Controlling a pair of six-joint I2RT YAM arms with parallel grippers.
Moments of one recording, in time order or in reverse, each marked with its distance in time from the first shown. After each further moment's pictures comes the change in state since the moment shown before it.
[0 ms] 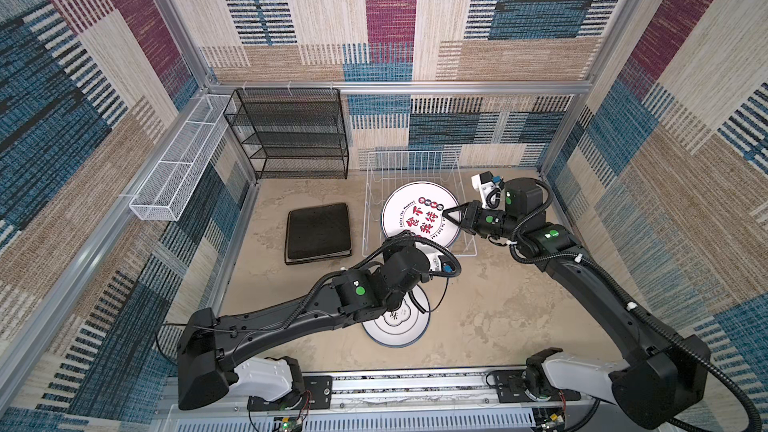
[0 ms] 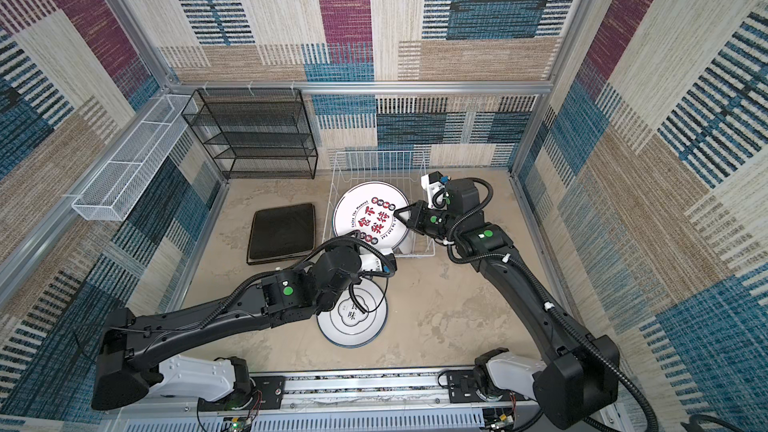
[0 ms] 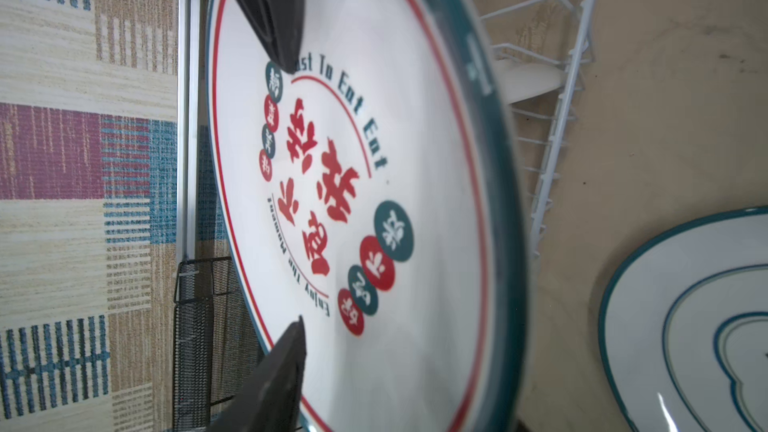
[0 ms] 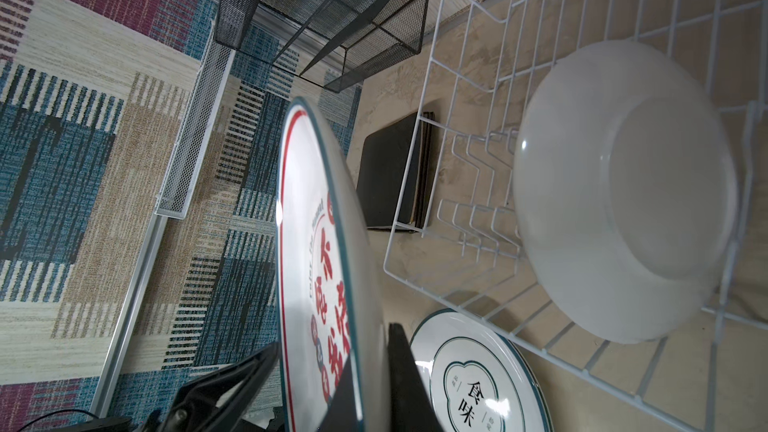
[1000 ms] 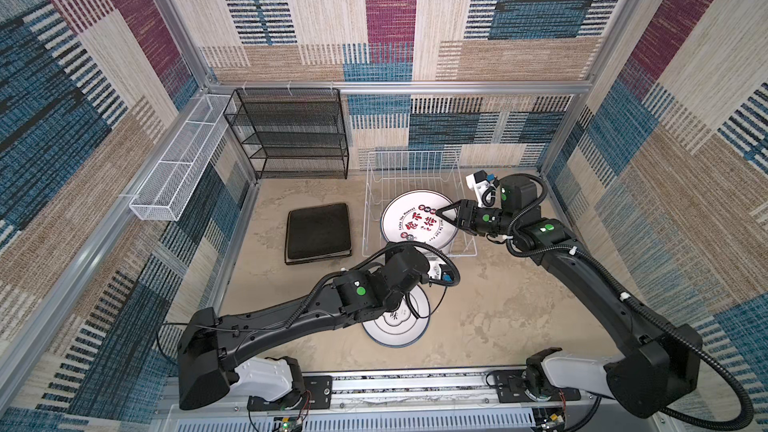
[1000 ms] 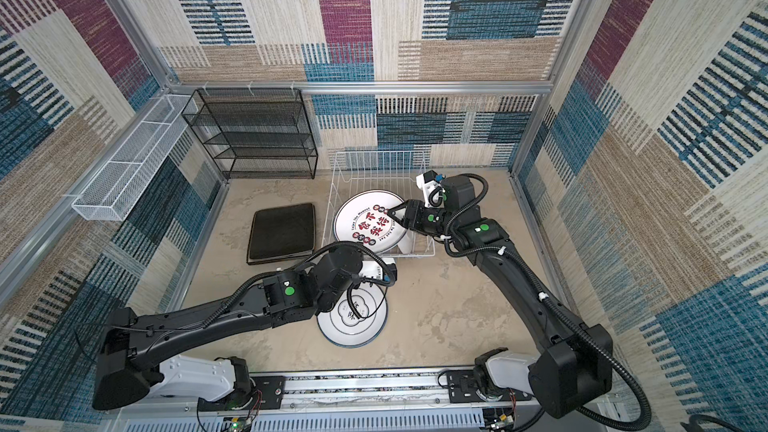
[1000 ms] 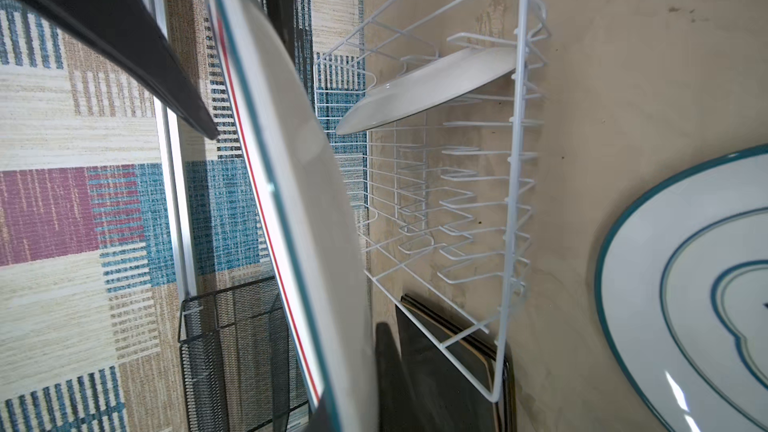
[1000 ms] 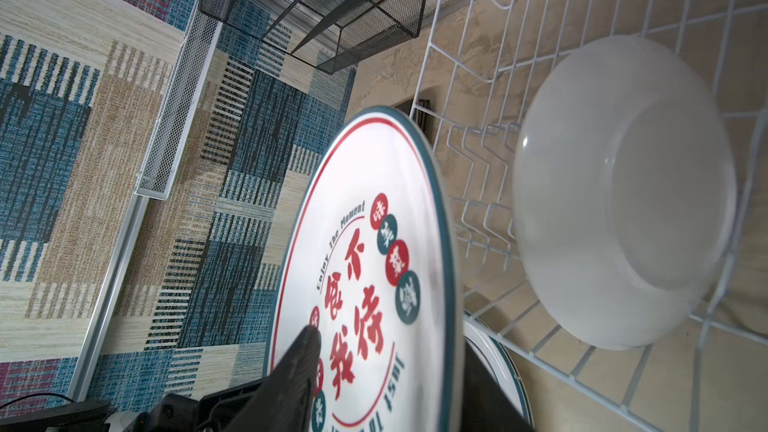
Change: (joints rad) left arm 0.005 0.025 -0.020 0.009 0.047 0.207; right arm 0.008 0.064 0.045 -0.050 -0.029 -0.071
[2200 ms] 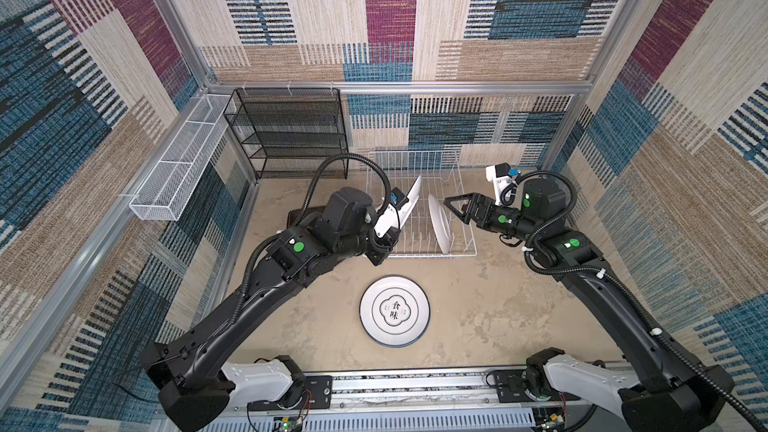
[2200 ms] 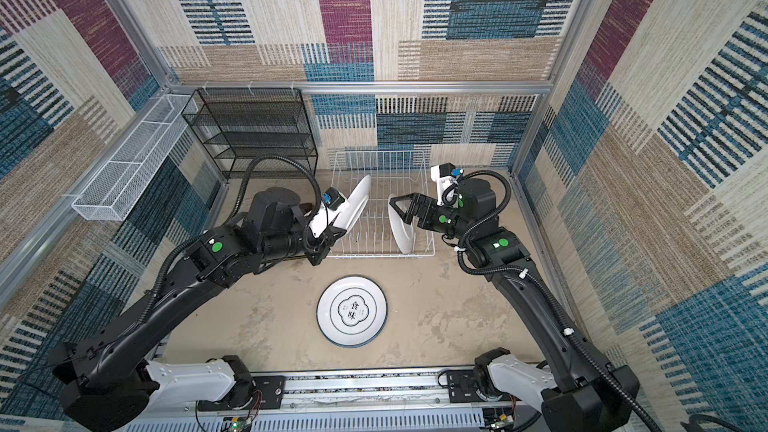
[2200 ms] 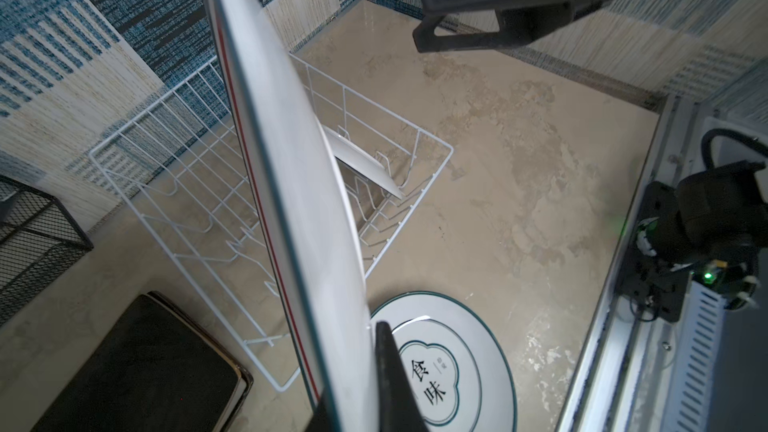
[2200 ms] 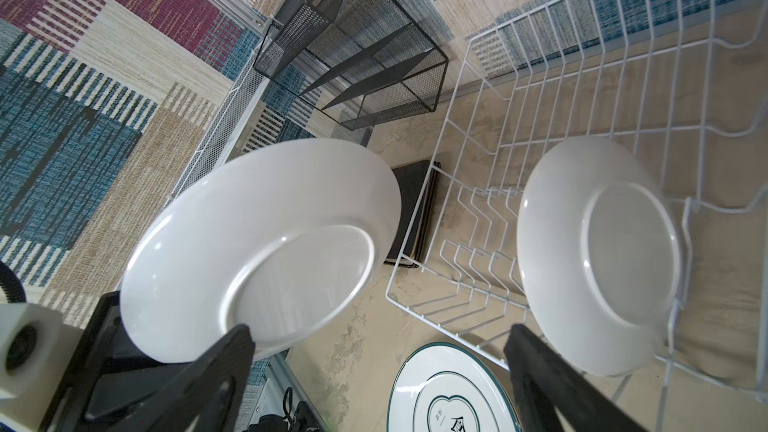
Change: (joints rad) left arm 0.353 -0.102 0.332 -0.457 0.763 -0.851; right arm -0.002 -0.152 -0.009 0.046 0.076 0.002
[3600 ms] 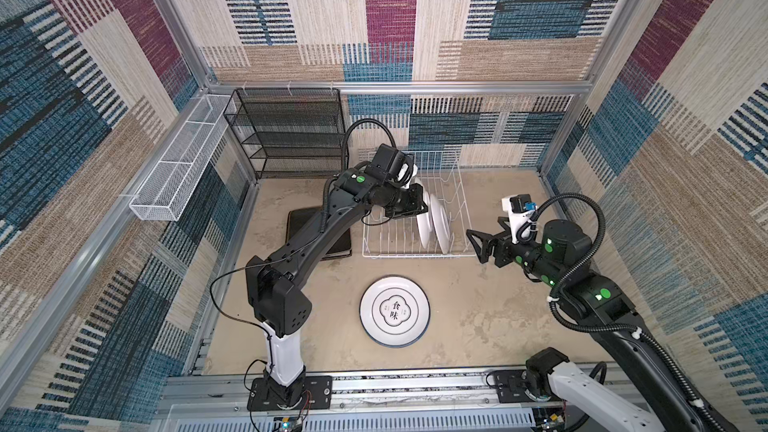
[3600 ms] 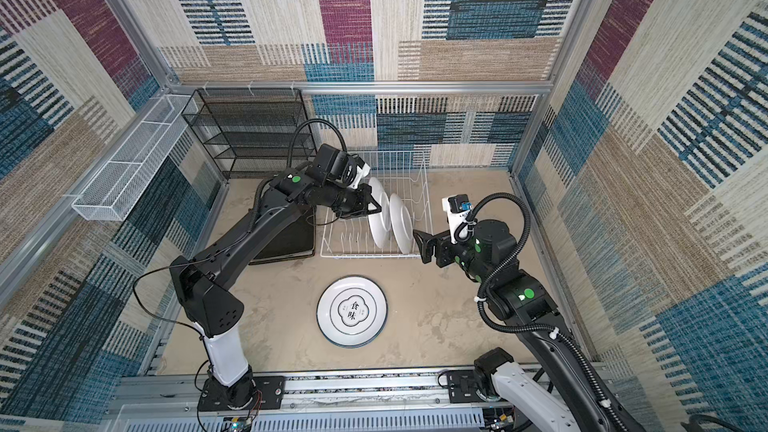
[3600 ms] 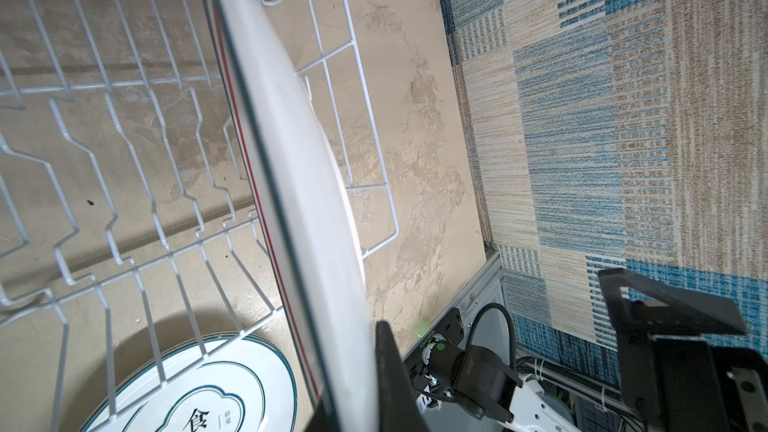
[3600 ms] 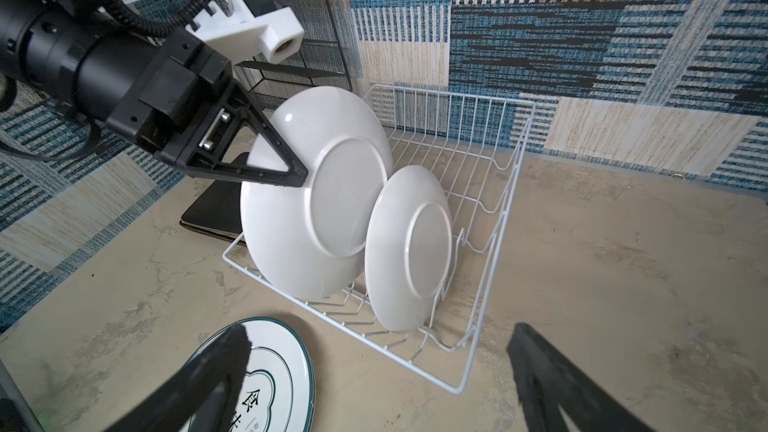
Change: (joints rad) left arm 0.160 0.620 0.539 -0.145 0.380 -0.800; right arm 0.074 -0.340 -0.208 -0.120 0.417 -0.554
